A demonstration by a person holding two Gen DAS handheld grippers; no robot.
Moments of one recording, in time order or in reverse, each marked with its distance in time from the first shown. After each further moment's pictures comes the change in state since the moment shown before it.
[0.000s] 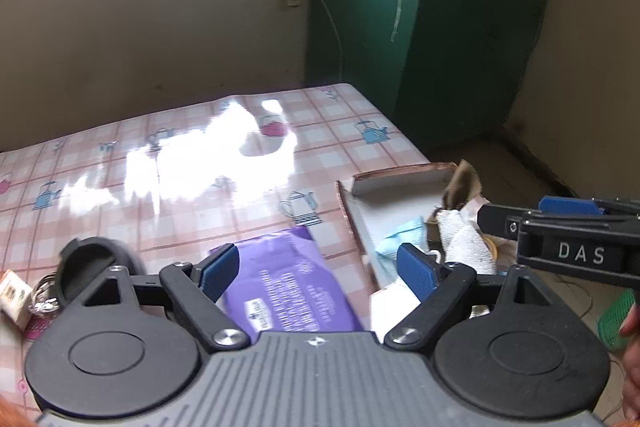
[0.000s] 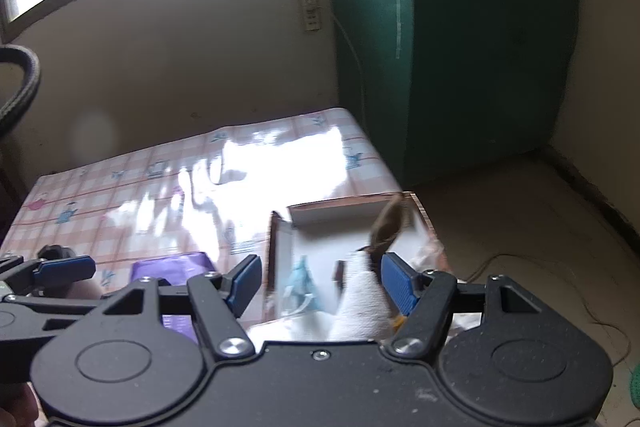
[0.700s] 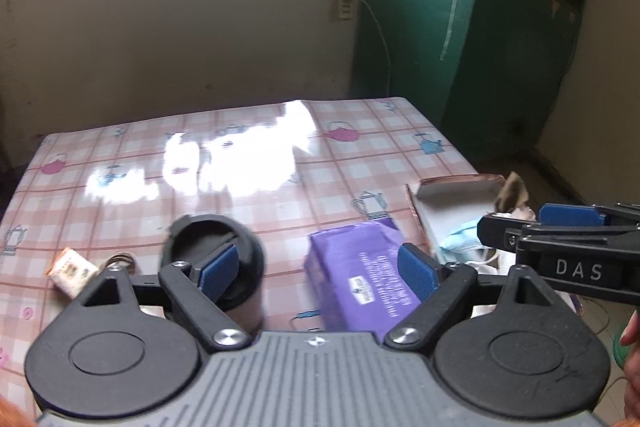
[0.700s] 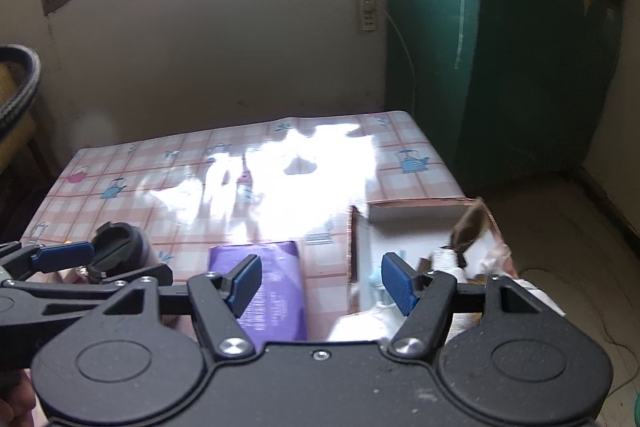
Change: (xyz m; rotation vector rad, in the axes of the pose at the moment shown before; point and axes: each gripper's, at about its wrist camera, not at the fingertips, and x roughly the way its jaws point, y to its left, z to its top) left arm -0.042 0.064 -0.014 -0.067 -0.030 0.084; right arm -0.008 0.077 -0.006 -0.103 0.008 0.077
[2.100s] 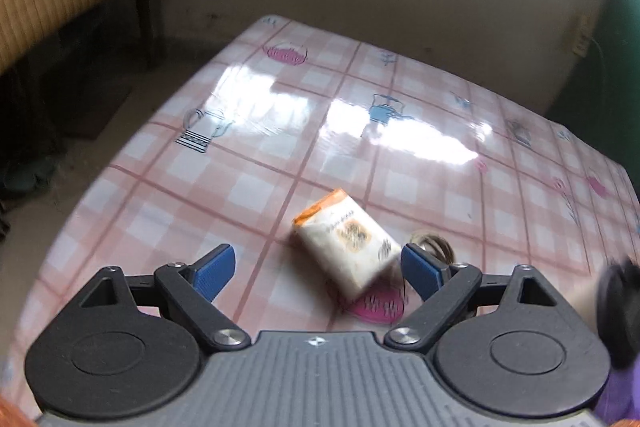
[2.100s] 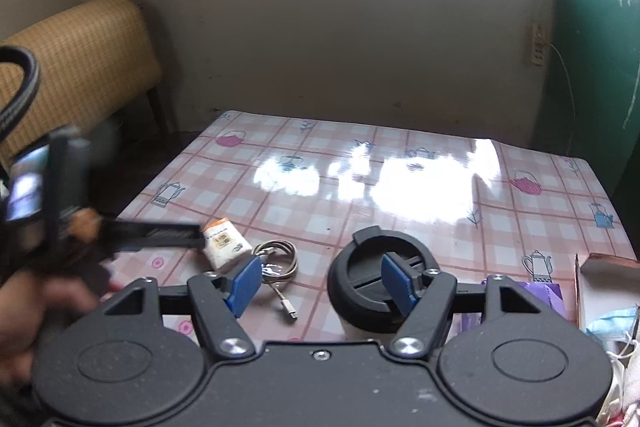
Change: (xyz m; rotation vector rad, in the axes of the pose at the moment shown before) left arm 0.061 0.258 -0.023 -0.453 0.124 0.319; right arm 0.035 0.199 -0.015 -0.245 -0.014 0.298
